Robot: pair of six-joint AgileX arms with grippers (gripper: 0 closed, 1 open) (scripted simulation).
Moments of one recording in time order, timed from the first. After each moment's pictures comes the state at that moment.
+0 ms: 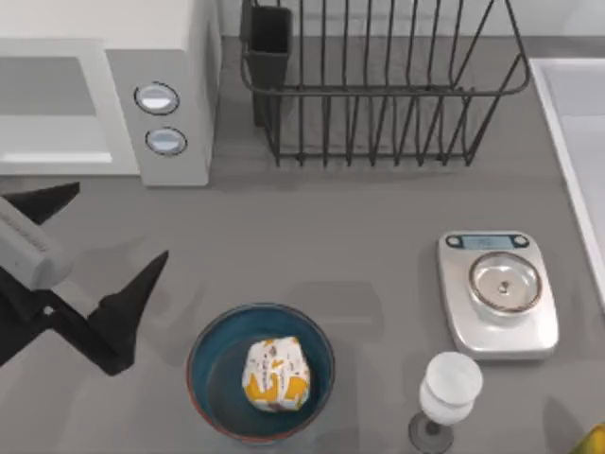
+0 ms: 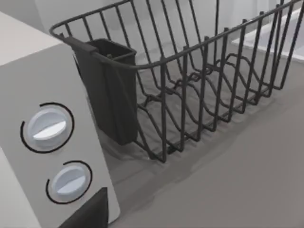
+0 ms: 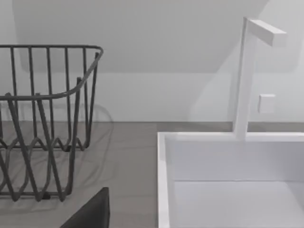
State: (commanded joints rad) left arm -0.18 0.71 0.18 0.34 0.44 0.25; right arm 0.00 0.00 0.00 0.00 0.00 0.00
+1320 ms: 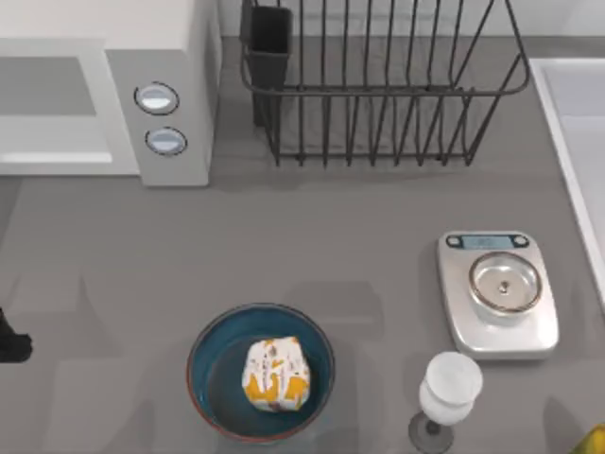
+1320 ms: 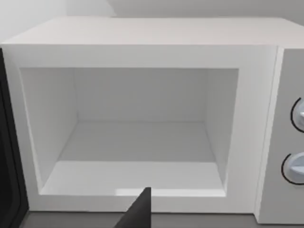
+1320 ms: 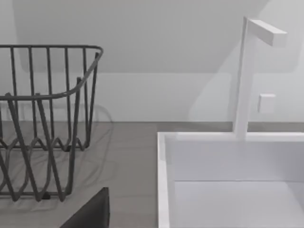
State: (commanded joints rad) left arm 0.00 0.00 0.00 0.00 0.00 0.00; right arm 0.00 0.00 0.00 0.00 0.00 0.00
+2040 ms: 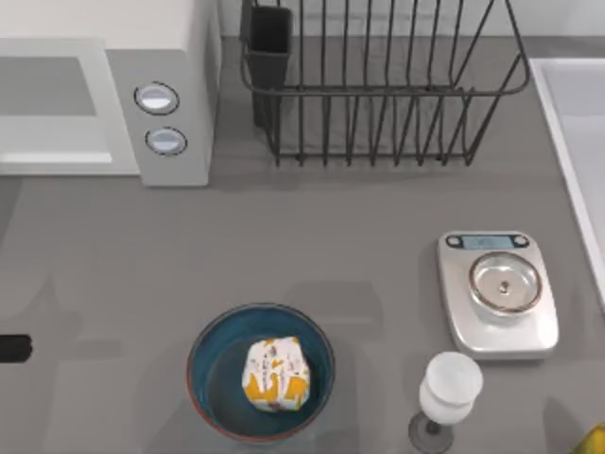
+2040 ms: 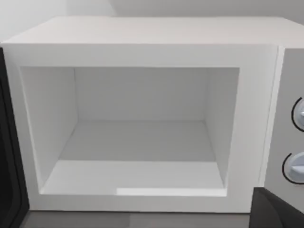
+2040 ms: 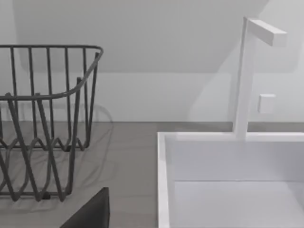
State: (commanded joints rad) left arm 0.00 0.00 0.00 0.00 0.00 0.00; right arm 0.00 0.00 0.00 0.00 0.00 0.00
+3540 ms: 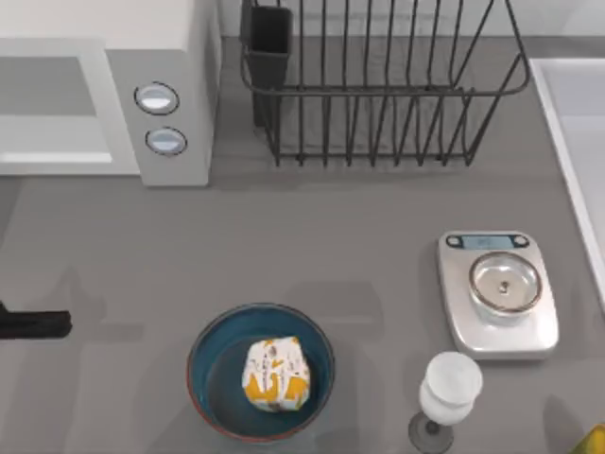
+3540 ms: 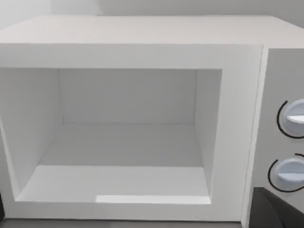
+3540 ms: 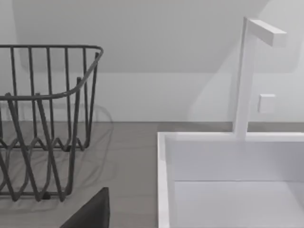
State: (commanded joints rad) left arm -0.23 0.37 -0.02 0.40 -0.23 0.01; right arm 0.00 0.00 0.00 0.00 0.00 0.00
